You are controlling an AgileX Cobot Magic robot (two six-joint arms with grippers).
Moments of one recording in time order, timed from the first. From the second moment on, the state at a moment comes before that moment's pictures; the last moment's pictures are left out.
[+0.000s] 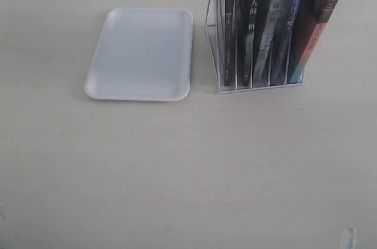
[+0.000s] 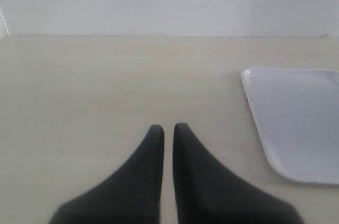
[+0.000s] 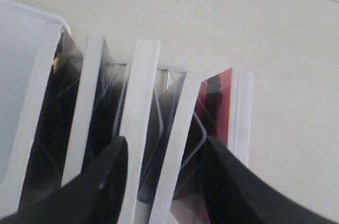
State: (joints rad) left arm 0.02 0.00 0.00 0.07 0.31 -0.08; right arm 0.56 1.77 -1.80 -0.31 1.22 0.30
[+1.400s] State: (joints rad) left arm 0.02 0.00 0.00 0.07 0.31 -0.08; right arm 0.48 1.91 -1.80 -0.27 1.22 0.35
